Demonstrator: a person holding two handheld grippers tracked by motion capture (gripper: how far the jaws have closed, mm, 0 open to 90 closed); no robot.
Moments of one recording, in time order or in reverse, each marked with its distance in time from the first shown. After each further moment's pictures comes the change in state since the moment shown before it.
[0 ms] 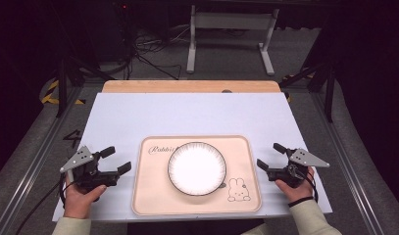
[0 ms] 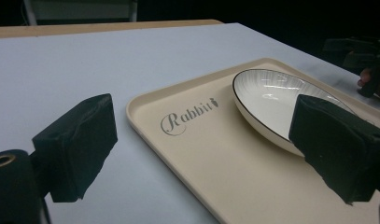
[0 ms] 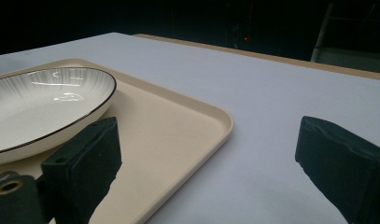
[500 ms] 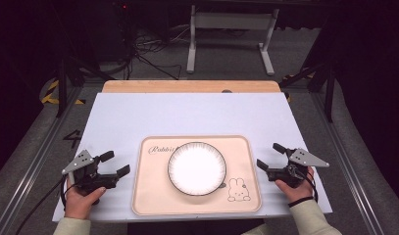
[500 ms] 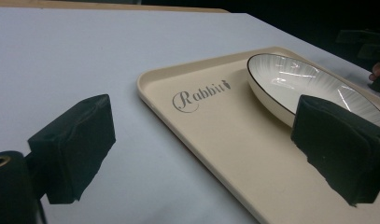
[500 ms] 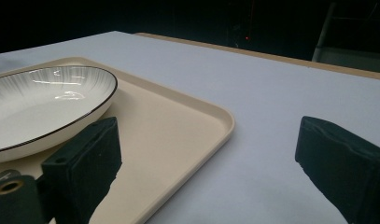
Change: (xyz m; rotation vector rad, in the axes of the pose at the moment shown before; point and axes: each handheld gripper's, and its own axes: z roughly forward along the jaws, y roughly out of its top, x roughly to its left) left arm 0.012 -0.020 0.004 0.033 0.005 -0.050; right arm 0.000 0.000 0.000 0.004 0.003 -0.002
